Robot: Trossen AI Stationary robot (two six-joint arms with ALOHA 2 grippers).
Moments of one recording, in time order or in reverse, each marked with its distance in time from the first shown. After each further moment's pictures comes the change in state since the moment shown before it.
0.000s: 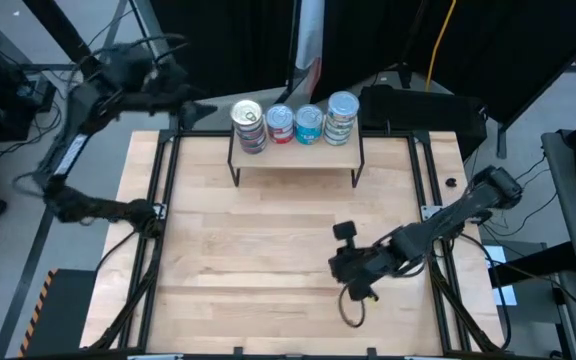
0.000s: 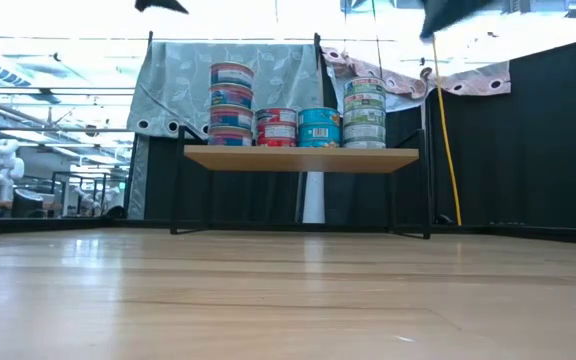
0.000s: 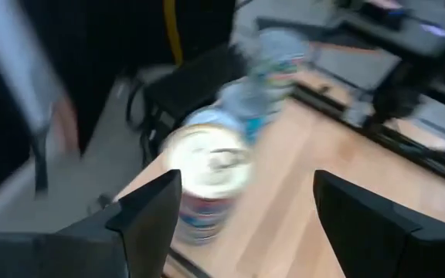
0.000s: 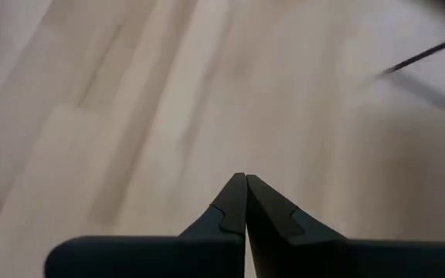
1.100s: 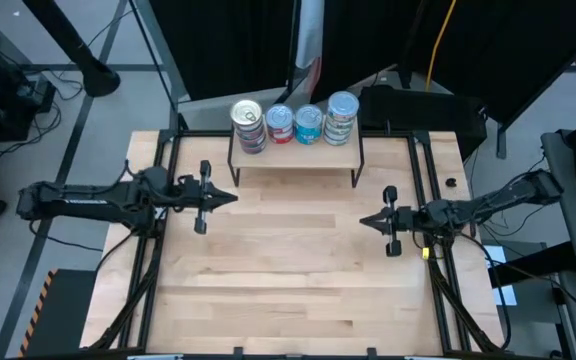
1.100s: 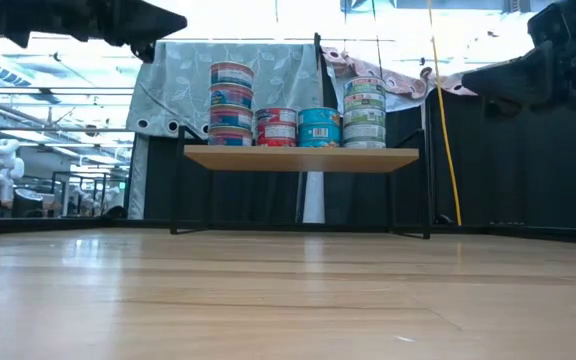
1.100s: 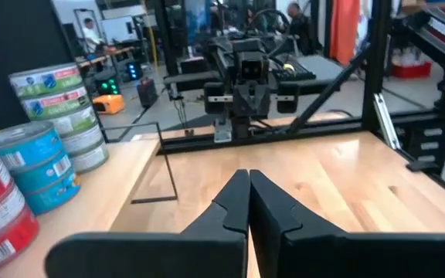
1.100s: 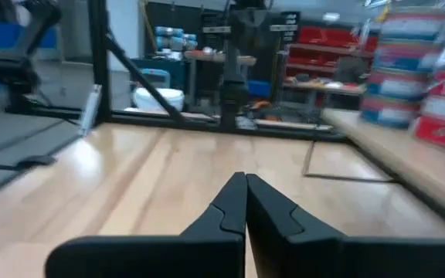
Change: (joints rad) left arm -0.762 -0.569 -1.293 1.224 -0.247 0.156; right arm -0.257 -1.058 -1.235 1.244 -0.118 -0.176
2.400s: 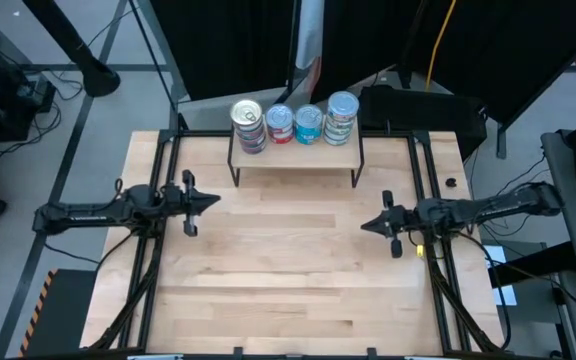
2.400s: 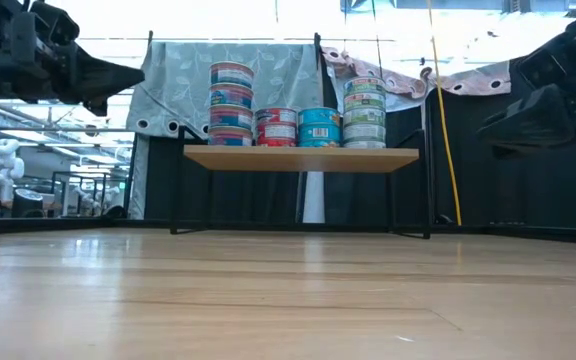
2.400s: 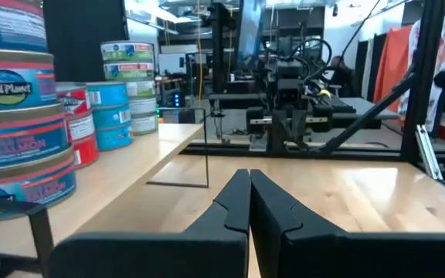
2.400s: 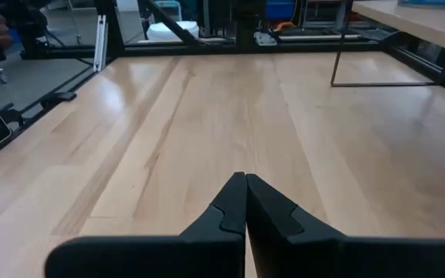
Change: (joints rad) left arm 0.000 -0.508 -0.444 0.091 -0.149 -0.114; right arm -0.124 -0.128 0.002 -0.388 -0.198 0.173
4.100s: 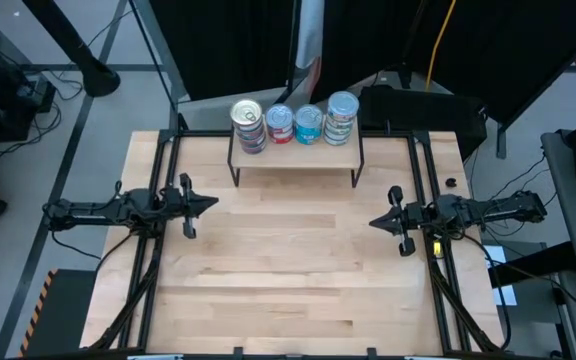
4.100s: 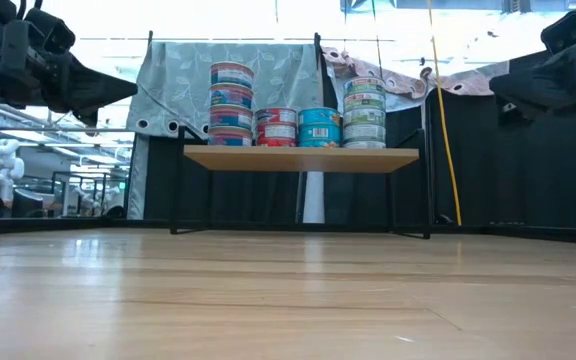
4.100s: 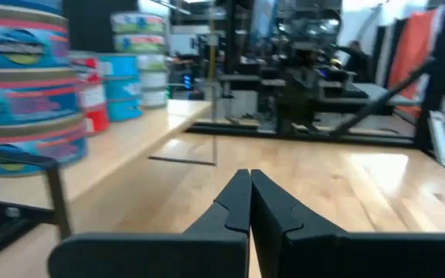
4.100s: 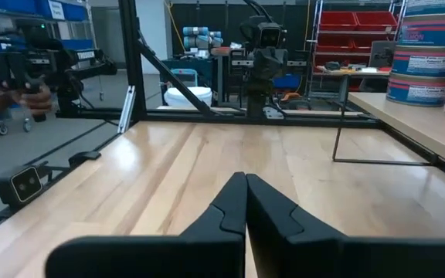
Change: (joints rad) left arm -0.099 -0.145 0.000 -0.211 -0.149 -0.034; right arm 0.020 -0.306 0.001 -0.088 -0.021 -0.069
